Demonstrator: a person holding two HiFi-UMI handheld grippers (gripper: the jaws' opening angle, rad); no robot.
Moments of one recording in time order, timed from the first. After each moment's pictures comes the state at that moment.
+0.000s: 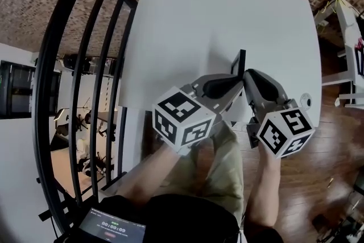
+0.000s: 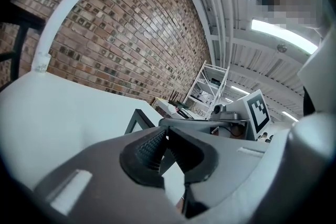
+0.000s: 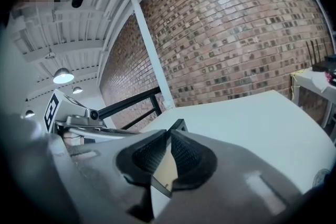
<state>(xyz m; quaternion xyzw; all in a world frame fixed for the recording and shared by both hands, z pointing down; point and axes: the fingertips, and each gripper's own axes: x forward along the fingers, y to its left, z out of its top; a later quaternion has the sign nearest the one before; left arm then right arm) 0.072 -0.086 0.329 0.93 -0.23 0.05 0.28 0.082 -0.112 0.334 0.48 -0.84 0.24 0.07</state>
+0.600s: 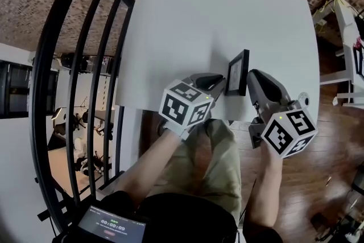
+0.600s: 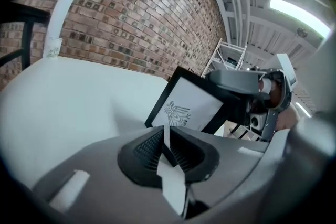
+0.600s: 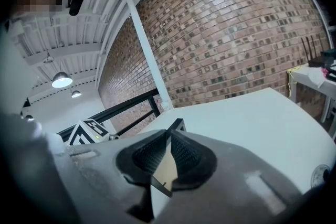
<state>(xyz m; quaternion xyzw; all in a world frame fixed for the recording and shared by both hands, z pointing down) 0.053 -0.101 0.429 0.89 -0.28 0.18 0.30 0.099 -0.109 0.333 0.48 -0.84 0.25 0.06</state>
